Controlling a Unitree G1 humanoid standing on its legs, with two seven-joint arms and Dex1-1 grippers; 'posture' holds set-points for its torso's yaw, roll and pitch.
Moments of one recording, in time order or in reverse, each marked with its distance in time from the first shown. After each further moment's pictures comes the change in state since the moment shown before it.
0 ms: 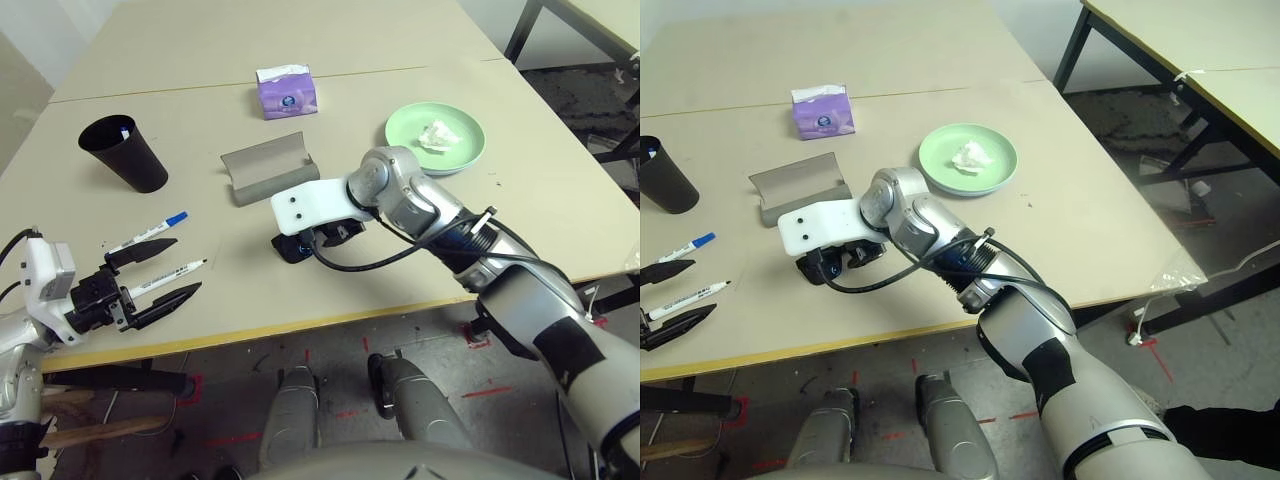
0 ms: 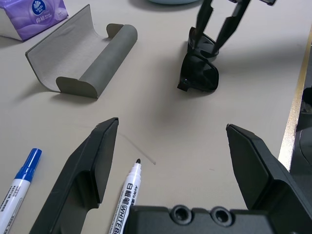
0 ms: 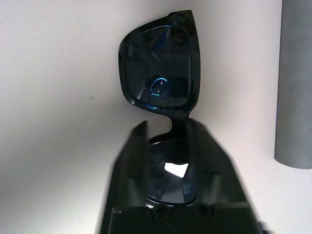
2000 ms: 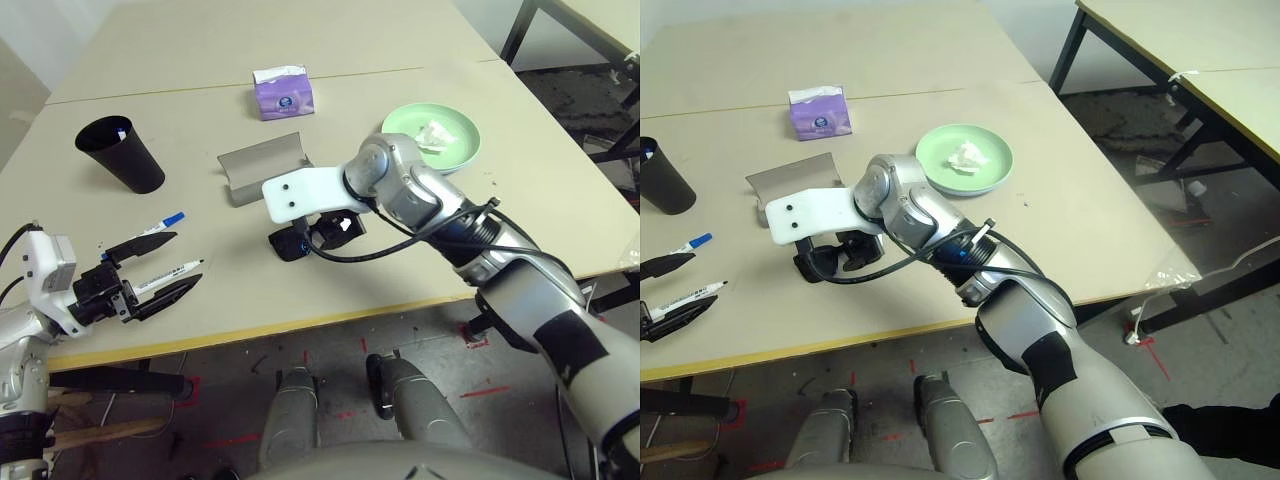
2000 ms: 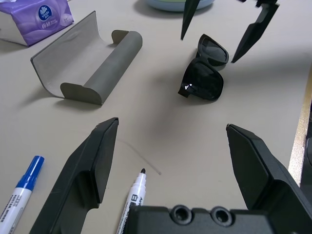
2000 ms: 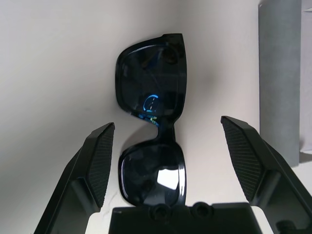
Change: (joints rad) left arm -0.044 -0.009 -0.009 0.040 0.005 0.003 0.007; right arm -0.045 0.035 -0.008 0.055 0.038 0.020 -0.032
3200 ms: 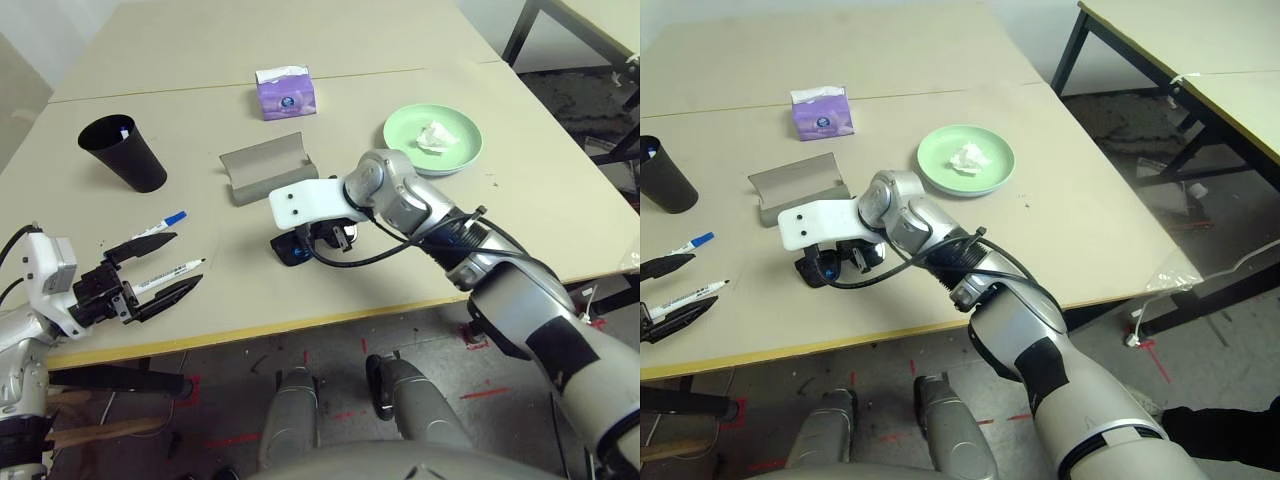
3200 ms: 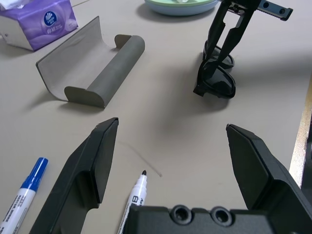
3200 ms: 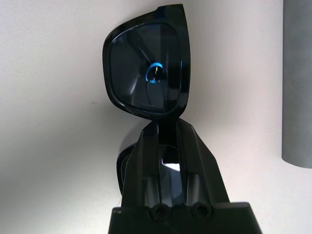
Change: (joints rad) left arm 0.009 -0.001 0.002 -0.030 -0.005 0.000 0.025; right arm 0.029 -0.010 -0.004 0.017 -0.012 -0.019 0.026
